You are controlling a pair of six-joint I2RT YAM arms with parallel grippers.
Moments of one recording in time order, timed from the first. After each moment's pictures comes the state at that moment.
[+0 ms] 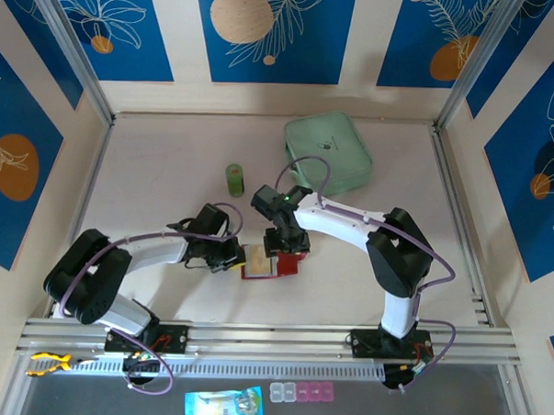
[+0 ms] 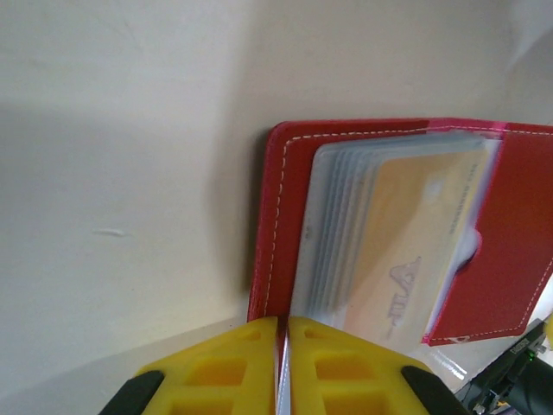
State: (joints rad) left arm -0.59 1.47 0.60 -0.23 0.45 -0.90; right arm 0.87 1.85 1.35 -1.05 -0.01 0.70
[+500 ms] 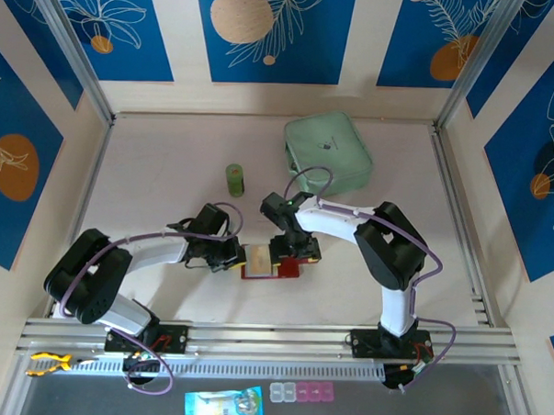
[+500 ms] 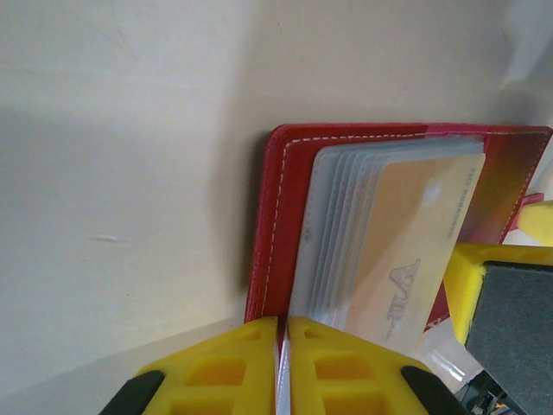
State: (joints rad) left arm -0.59 1.47 0.60 -0.22 0.45 -0.90; right arm 0.82 1.91 1.25 -0.97 -0.04 0.67
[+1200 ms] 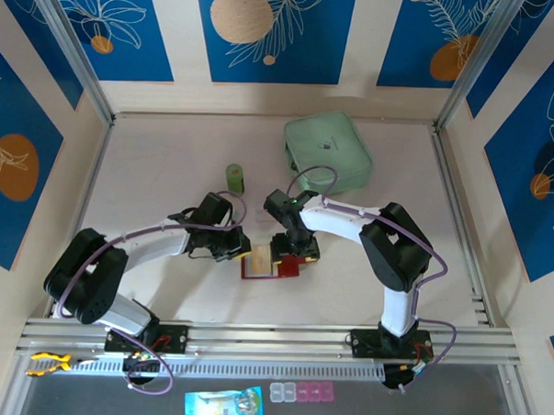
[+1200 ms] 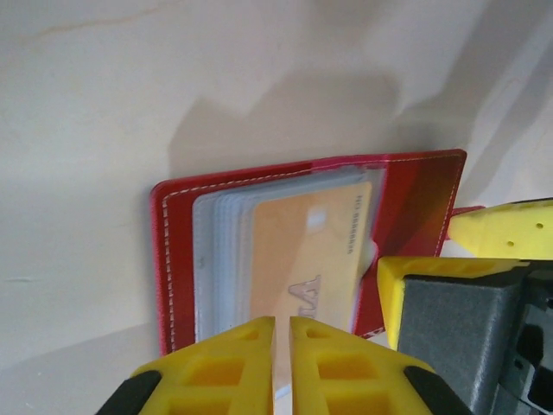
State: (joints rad) left arm -0.59 1.47 0.72 -0.30 0.45 -0.87; right arm 0.80 1.87 1.25 -0.95 -0.09 0.66
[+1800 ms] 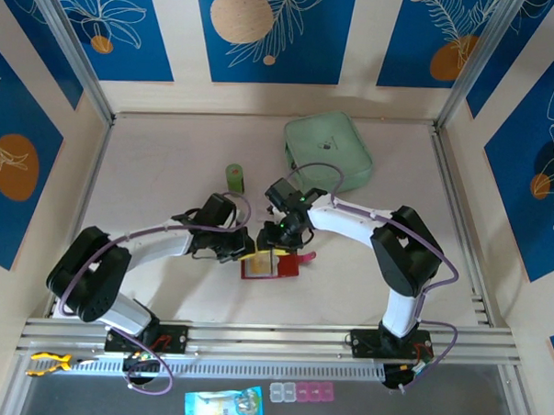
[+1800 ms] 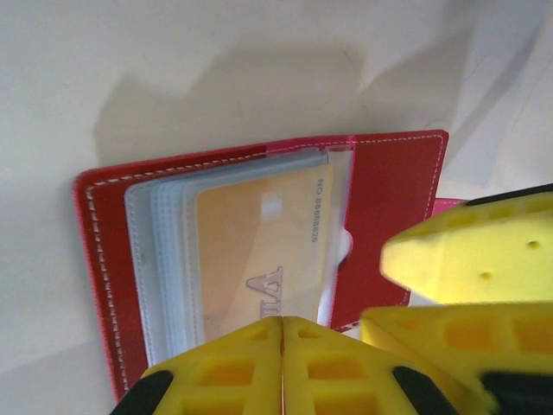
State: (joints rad) left arm -0.62 1.49 0.72 -0.25 0.49 -0.89; right arm 0.77 1.81 1.20 -0.69 -0.40 0.71
